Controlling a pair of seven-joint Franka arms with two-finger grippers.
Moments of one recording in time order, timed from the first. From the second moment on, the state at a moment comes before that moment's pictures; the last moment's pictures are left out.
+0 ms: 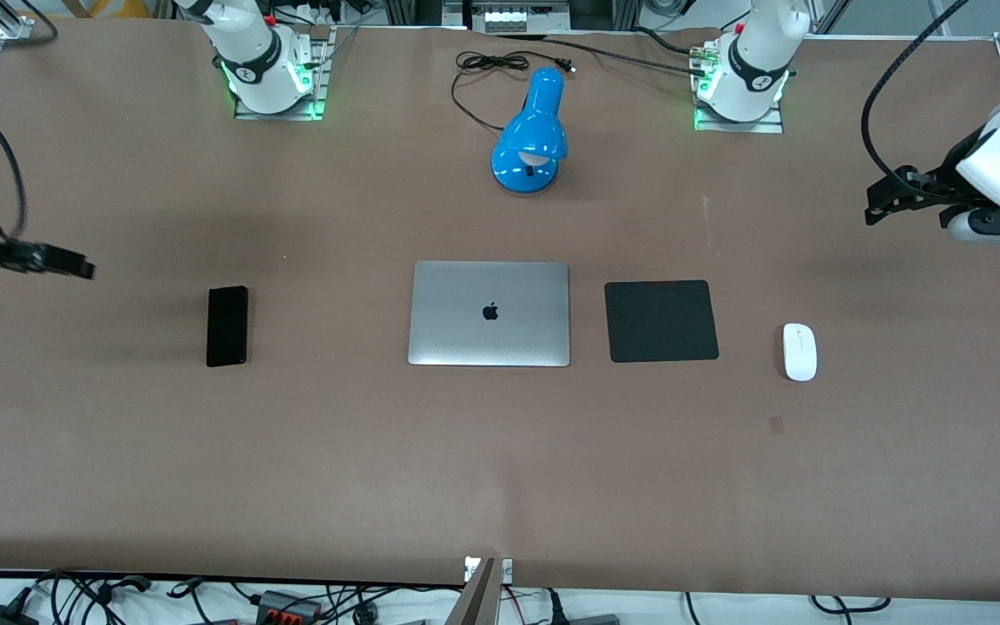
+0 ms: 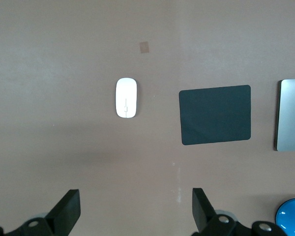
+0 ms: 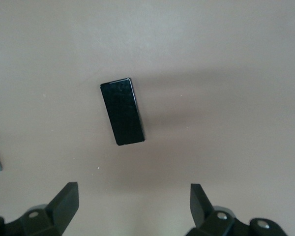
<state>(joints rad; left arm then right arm) -0.03 -0.03 0.02 -1.72 0.00 1.63 0.01 -0.12 0.29 -0.01 -1.54 0.01 1.63 -0.02</state>
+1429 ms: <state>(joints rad) 0.06 0.50 0.02 -1.74 0.01 2.20 0.11 -0.04 0.49 0.00 -1.90 0.02 2.20 0.01</state>
